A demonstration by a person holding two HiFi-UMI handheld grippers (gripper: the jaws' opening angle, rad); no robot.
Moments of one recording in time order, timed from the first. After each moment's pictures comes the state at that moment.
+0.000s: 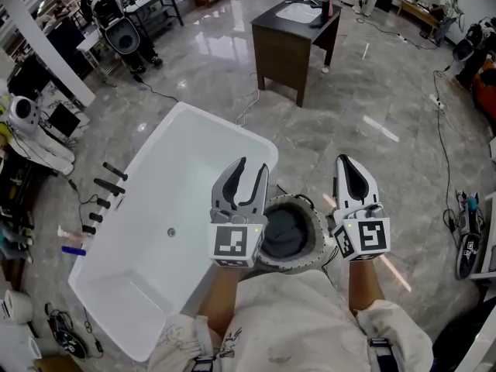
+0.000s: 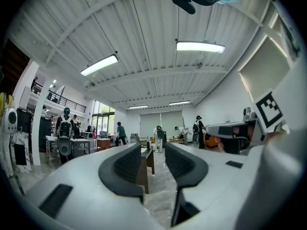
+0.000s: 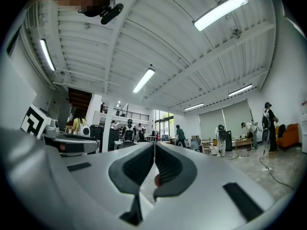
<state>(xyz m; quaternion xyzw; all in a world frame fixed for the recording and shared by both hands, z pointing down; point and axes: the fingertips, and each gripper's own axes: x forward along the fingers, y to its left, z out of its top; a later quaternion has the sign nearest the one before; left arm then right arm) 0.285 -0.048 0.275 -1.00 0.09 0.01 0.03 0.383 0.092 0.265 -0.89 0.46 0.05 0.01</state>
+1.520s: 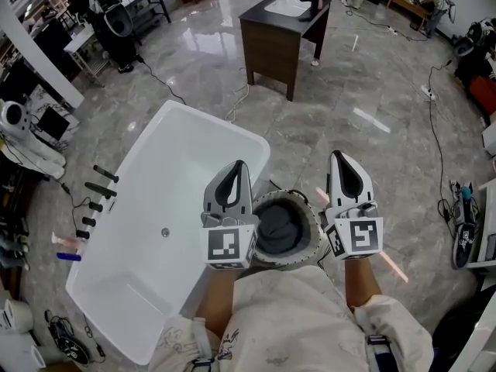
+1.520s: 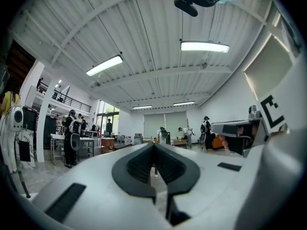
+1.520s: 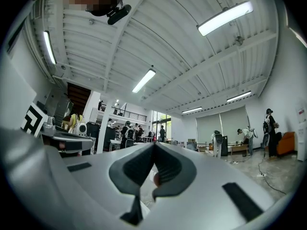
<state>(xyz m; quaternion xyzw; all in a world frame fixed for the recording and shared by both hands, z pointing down) 0.279 -0.057 0.281 -0.99 0.11 0.02 0.02 0.382 0.093 0.264 -0.90 0.43 0.07 0.00</state>
